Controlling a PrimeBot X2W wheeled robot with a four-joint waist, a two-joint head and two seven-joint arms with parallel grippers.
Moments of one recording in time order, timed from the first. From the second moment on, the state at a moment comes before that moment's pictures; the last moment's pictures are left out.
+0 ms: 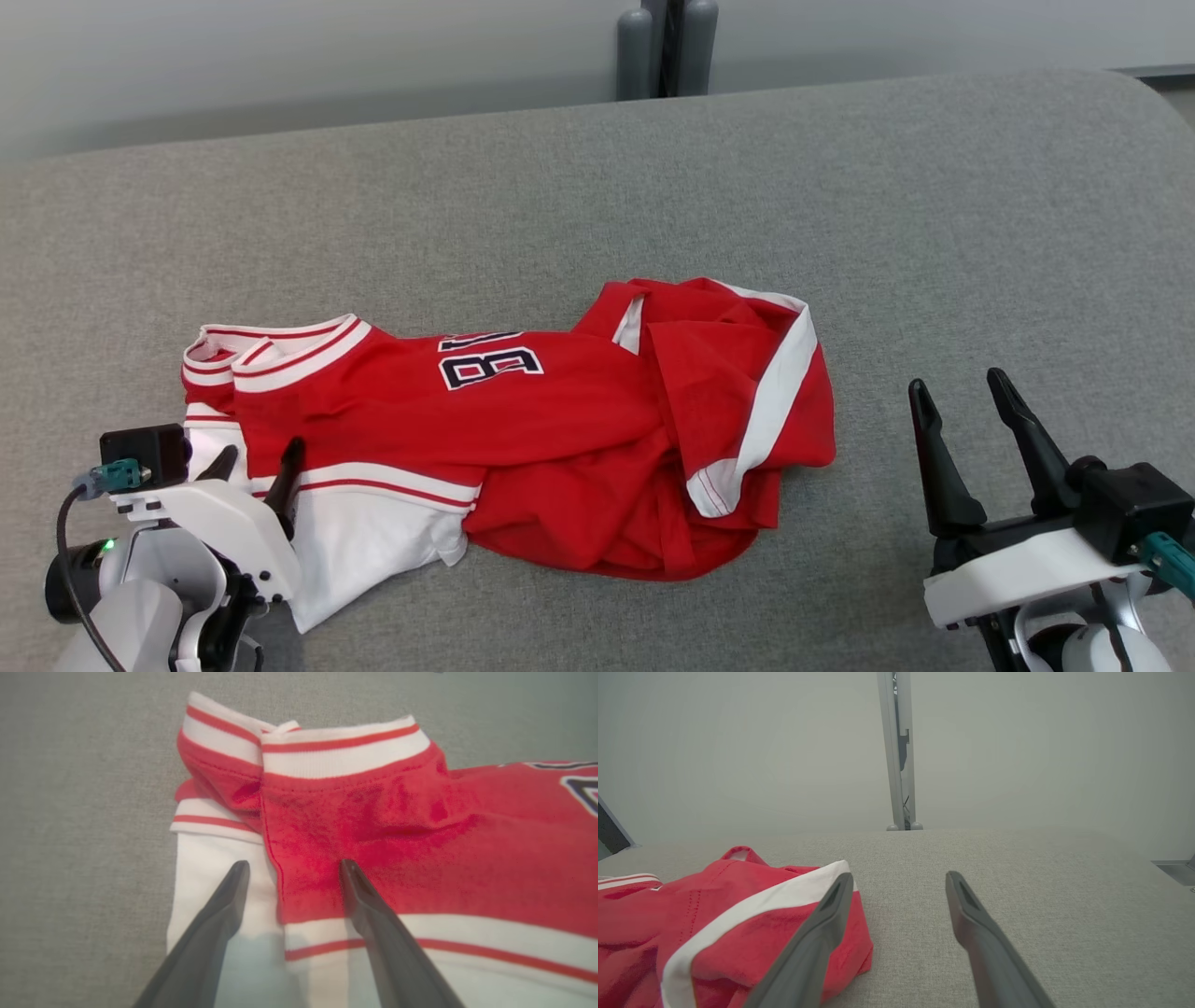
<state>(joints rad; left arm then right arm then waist) -0.28 0.37 -0.32 0.45 -0.68 0.09 0.12 -0.05 -0.06 0.07 -0.02 0.18 0.13 -0.09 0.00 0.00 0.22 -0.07</state>
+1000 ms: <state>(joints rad) -0.41 0.53 -0.28 -0.02 -0.49 0.24 0.01 -0.08 -0.06 0.03 0.01 0.19 0.13 -0.13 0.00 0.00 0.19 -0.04</state>
